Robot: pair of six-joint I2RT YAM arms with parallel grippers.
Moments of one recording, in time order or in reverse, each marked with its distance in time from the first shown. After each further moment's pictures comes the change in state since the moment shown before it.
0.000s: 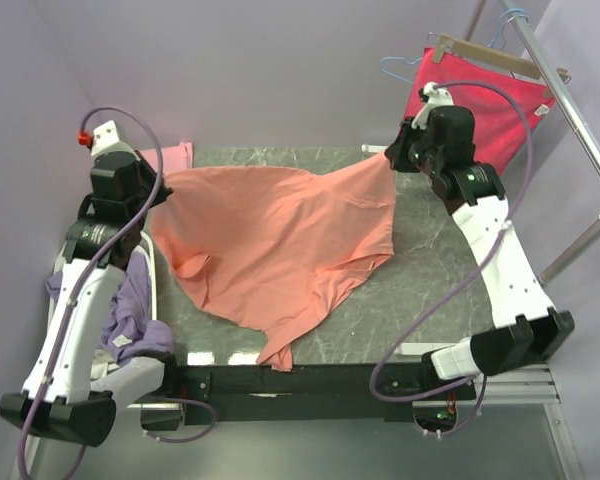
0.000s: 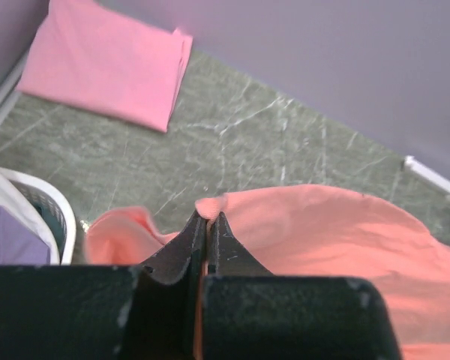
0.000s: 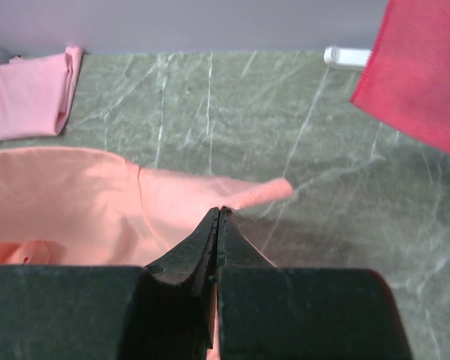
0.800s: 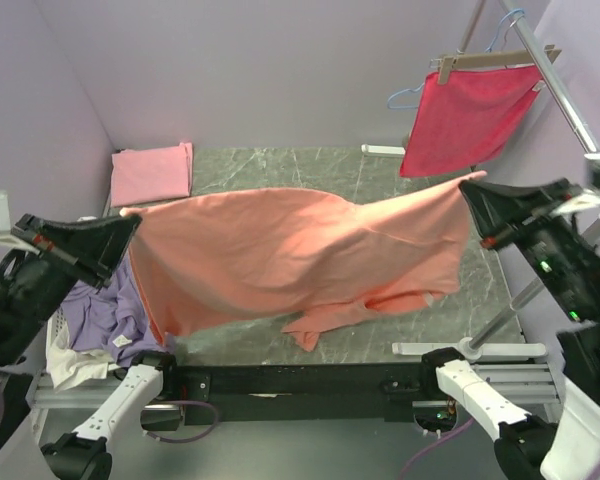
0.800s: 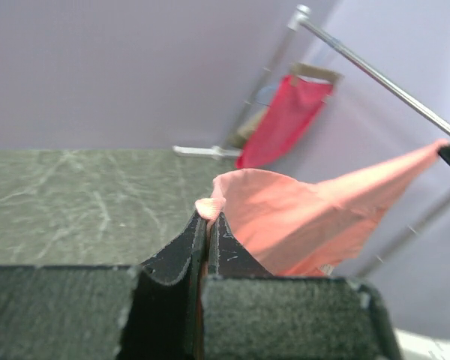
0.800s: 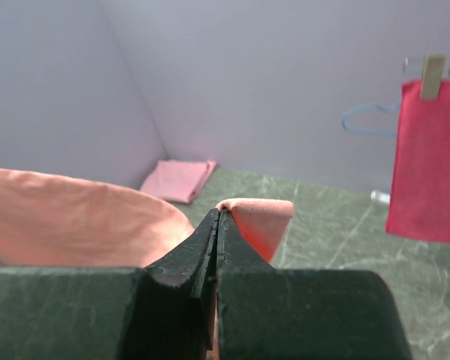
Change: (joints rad) left arm 0.000 -0.317 0.550 -0.359 0.571 0.021; right arm 0.007 -0.579 0.178 -0.217 -0.156 0.022
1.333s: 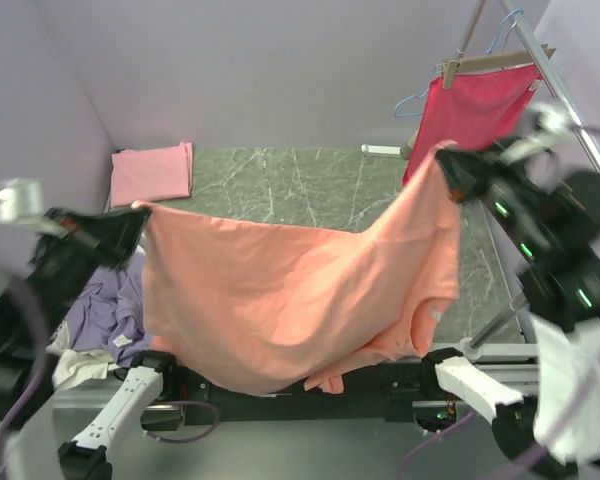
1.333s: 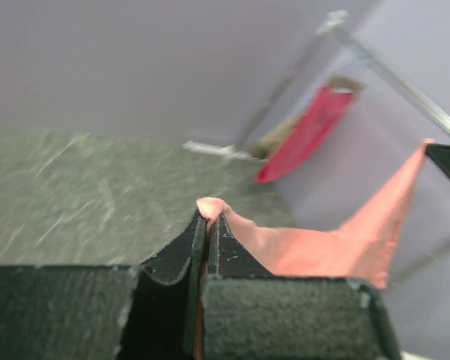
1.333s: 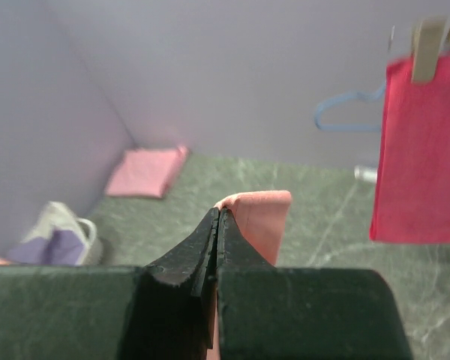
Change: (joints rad) left arm -0.003 -0.063 -0.166 0.093 -0.021 -0.063; right arm 0.000 0.088 -0.031 0.074 0.060 0.001
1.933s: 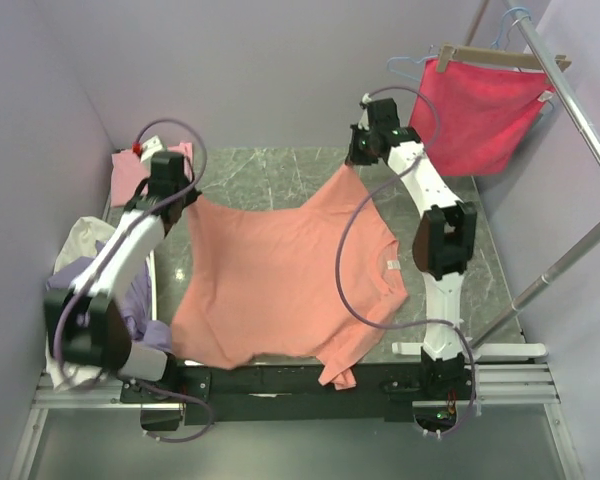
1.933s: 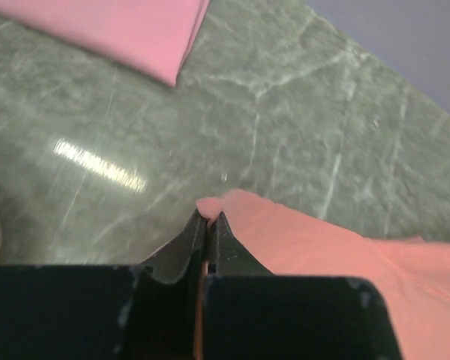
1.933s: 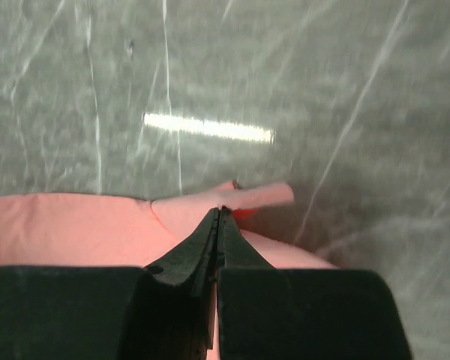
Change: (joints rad) left arm 0.005 0.671 -0.565 0.521 -0.564 -0.071; right arm 0.000 1.213 0.265 0.072 0.000 0.006
